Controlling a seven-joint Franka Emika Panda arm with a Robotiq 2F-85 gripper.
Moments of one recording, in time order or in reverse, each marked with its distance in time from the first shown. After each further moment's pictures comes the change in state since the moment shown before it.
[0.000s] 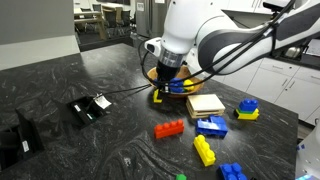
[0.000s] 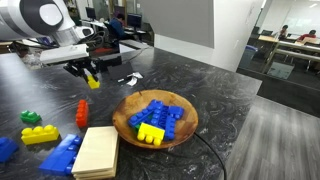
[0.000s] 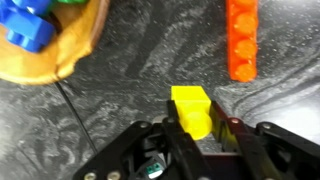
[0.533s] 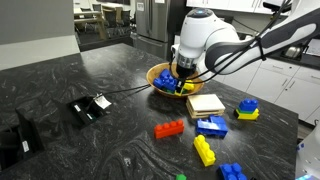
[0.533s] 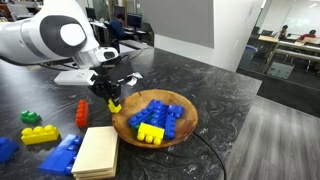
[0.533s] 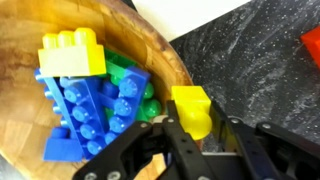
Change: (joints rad) arm -0.090 -0.074 -0.103 -0.187 -0.089 0.000 0.396
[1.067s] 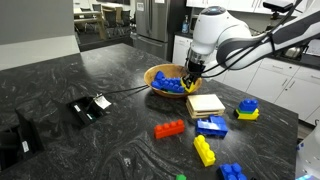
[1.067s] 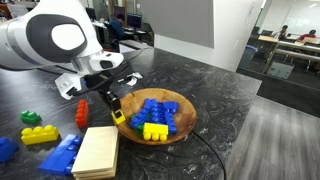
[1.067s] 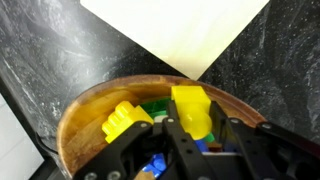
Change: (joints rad) arm -0.058 -0.112 -0.025 -0.118 0.002 -0.005 0.414
